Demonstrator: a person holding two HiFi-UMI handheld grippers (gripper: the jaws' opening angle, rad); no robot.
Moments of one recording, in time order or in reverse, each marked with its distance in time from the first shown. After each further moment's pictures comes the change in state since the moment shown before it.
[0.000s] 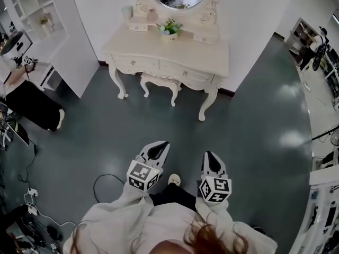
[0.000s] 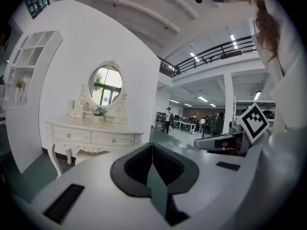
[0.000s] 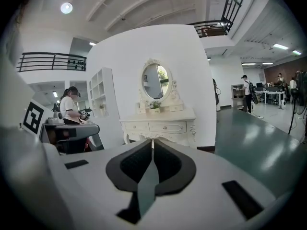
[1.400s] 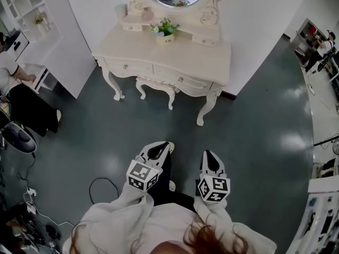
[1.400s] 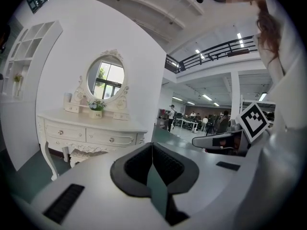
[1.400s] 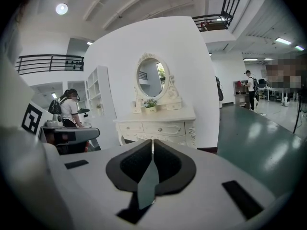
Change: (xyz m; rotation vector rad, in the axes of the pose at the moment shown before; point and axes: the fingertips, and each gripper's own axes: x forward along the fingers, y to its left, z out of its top) left arm 0.100 0.031 0.003 -0.033 0.036 0.018; right arm 0.089 -0.058 0.025 0.014 0.024 0.023
